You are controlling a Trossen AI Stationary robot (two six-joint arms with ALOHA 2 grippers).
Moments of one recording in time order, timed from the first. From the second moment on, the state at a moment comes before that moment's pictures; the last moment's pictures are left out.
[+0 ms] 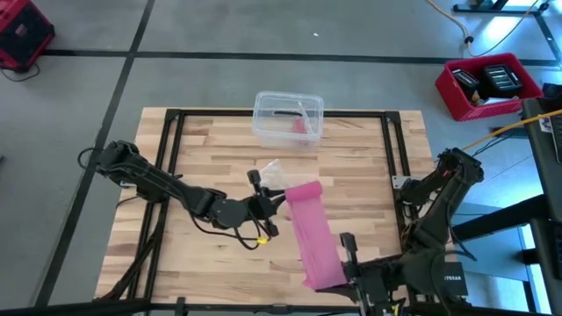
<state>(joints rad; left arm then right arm) -0.39 1.60 1.18 0.22 -0.89 0.30 0.91 1.58 1.56 -0.03 0.64 -0.19</state>
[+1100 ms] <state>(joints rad) -0.52 1.83 1.18 0.38 -0.79 0.42 0.53 1.54 1.75 -0.30 0.70 0.06</state>
